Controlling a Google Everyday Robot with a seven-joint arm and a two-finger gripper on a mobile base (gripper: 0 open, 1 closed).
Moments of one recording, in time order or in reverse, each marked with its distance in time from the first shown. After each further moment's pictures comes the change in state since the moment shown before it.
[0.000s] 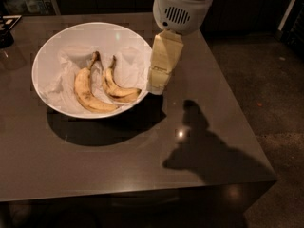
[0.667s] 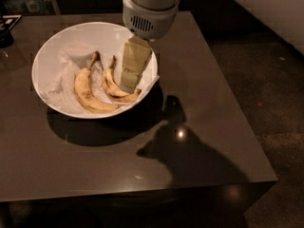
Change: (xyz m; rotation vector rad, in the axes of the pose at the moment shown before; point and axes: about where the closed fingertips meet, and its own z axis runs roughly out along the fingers) arm -0.044 -0.004 0.024 0.070 -0.011 0.051
